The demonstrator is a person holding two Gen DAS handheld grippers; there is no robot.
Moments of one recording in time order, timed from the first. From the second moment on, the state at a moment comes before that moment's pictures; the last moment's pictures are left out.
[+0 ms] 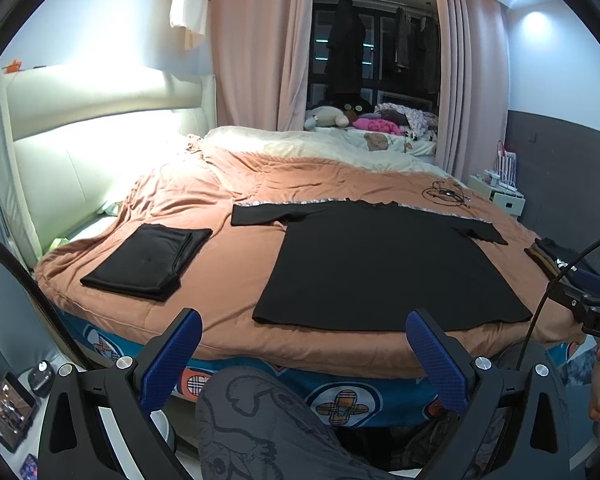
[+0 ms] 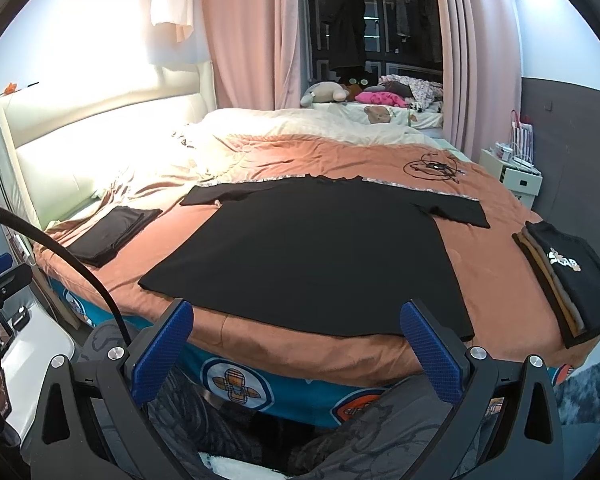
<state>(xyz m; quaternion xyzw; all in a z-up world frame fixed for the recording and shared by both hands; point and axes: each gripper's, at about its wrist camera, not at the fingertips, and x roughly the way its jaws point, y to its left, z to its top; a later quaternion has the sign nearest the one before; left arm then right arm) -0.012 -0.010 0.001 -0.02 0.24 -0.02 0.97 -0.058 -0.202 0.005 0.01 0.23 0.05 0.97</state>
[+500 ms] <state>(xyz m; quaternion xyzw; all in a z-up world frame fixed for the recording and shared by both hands) -0.014 -0.004 -0.005 -0.03 0.24 -0.02 0.97 -0.058 -0.203 0.007 0.01 0.23 0.05 0.97</state>
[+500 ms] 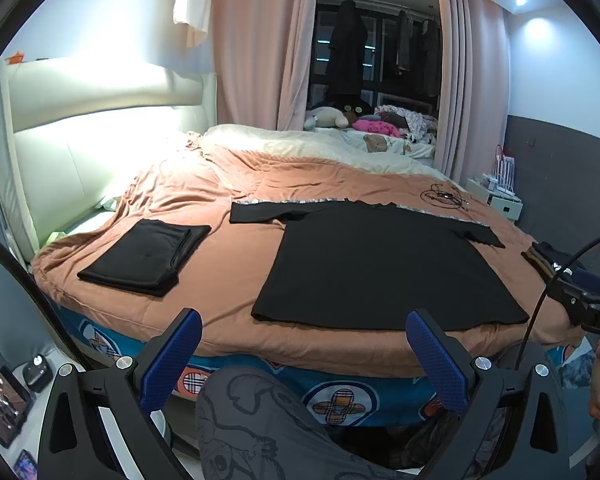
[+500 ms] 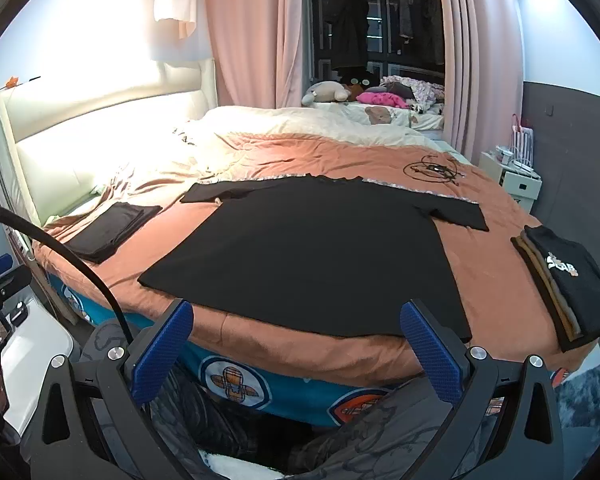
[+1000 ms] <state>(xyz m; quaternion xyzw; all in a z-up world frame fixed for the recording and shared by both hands) -0.010 0.001 -0.013 -0.04 0.25 -0.02 0.97 -0.051 -0.196 0.006 0.00 0.24 0.04 0.97</state>
